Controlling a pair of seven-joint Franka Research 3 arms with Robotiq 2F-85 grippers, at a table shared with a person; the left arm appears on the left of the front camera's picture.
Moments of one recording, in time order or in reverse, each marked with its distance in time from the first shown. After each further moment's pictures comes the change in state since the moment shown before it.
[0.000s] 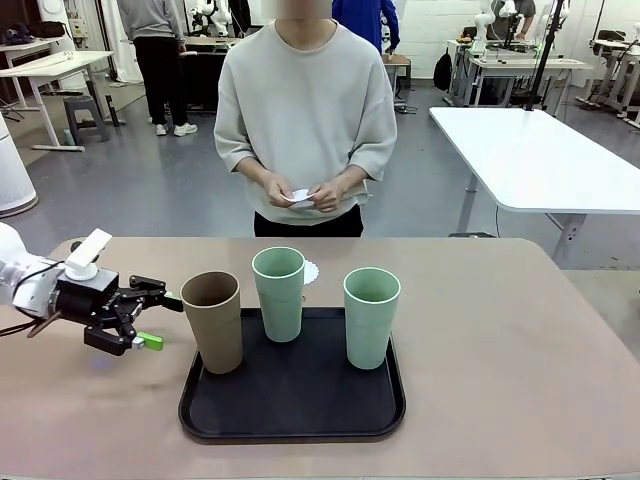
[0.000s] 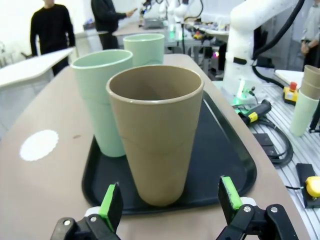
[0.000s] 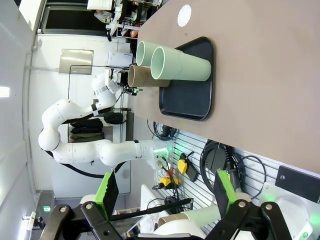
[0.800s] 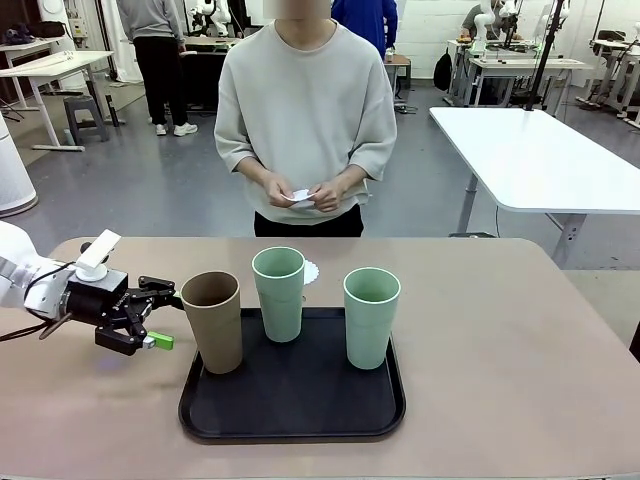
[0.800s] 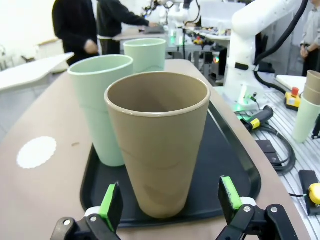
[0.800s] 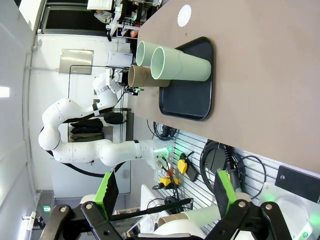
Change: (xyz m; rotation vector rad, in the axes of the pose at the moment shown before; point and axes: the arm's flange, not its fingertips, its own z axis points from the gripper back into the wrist) left arm 0.001 0.002 -0.012 0.005 -0.023 0.000; right arm 0.000 0.000 0.000 0.000 0.000 0.000
